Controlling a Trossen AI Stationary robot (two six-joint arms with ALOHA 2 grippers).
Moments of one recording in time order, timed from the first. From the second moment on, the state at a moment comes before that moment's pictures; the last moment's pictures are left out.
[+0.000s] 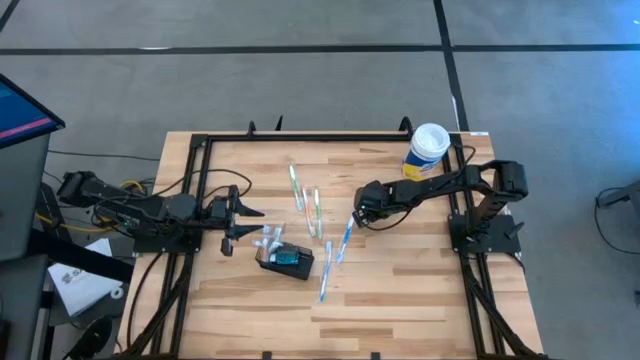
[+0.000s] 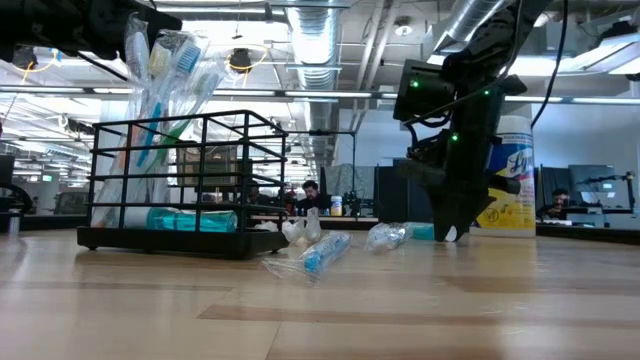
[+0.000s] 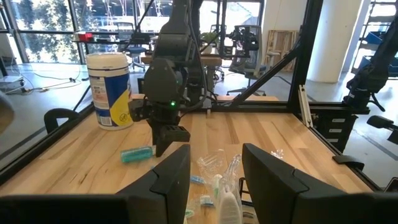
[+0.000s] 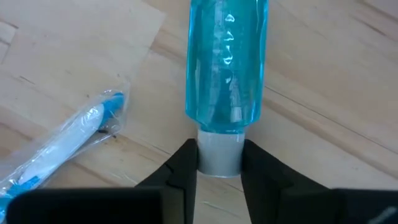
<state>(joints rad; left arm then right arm) -0.23 0.54 0.23 0.28 -0.26 -0.03 -0.13 1.71 0.86 -0.51 0.23 0.94</state>
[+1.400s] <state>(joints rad) -0.24 0.62 0.39 0.32 -0.59 0.31 -0.11 1.71 1.51 -1.12 0.20 0.60</state>
